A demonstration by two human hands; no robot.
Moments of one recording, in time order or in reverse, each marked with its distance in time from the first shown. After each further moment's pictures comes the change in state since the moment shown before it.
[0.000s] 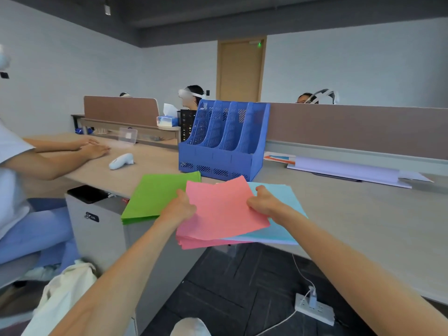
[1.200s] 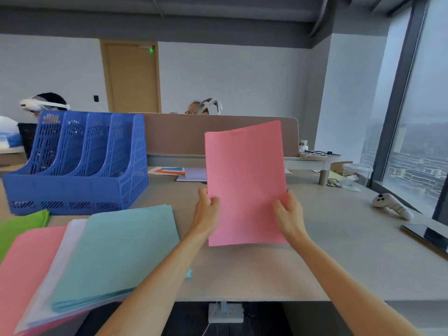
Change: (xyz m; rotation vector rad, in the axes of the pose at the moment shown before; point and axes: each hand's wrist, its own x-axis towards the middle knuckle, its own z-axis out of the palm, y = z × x) left_hand -0.055 0.316 0.195 -0.623 -0.170 0.464; right_hand -0.079 0.207 -0.236 0.337 0.871 -0.046
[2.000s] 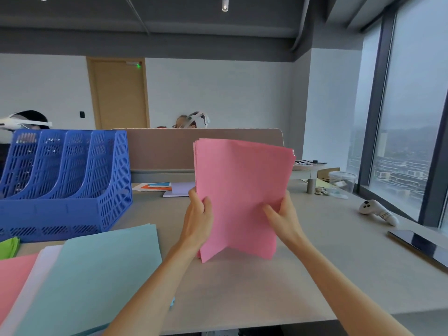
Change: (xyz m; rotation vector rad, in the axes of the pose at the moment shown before) left_hand 0.013 0.019 0.013 -0.001 0.067 0.251; right_hand 0.028 0.000 -0.021 0.046 -0.037 -0.134
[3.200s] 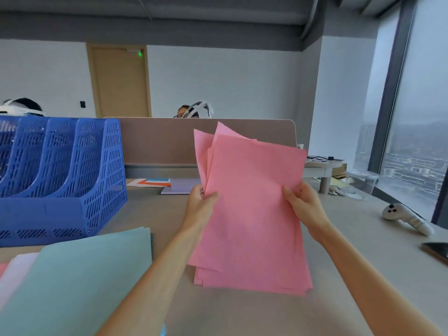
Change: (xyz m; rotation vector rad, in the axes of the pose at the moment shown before) left_hand 0.064 -0.026 0.023 -0.386 -0.019 -0.278; right_hand 0.077 0.038 -0.009 0.094 -0.056 -0.017
